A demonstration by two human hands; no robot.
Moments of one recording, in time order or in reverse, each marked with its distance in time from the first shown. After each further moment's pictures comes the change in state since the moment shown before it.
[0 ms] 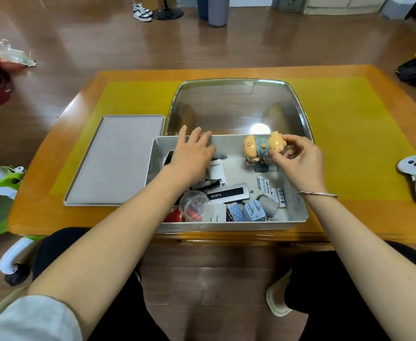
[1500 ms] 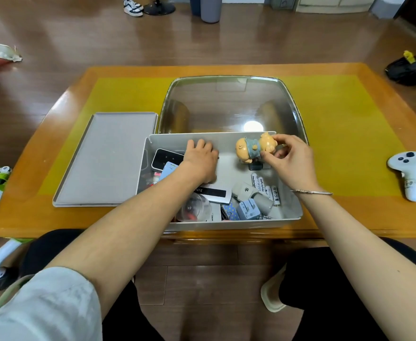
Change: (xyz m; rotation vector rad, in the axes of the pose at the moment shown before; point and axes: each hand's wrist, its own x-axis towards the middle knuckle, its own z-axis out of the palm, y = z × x) left_hand 0.038 0.030 0.027 0.031 -0.133 -0.003; right_hand 0.002 0.005 0.005 -0.066 -0.055 -0.038
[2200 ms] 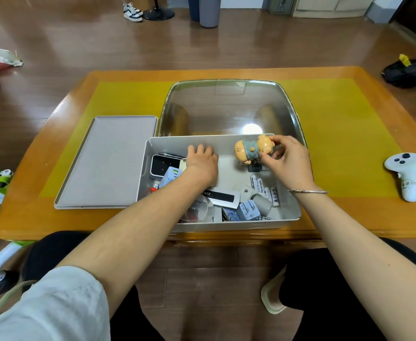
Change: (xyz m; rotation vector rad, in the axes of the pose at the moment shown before) left_hand 0.000 0.012 -0.002 0.017 -0.089 -0.074; right_hand 0.003 -0.001 0.000 -0.087 -0.032 -0.036
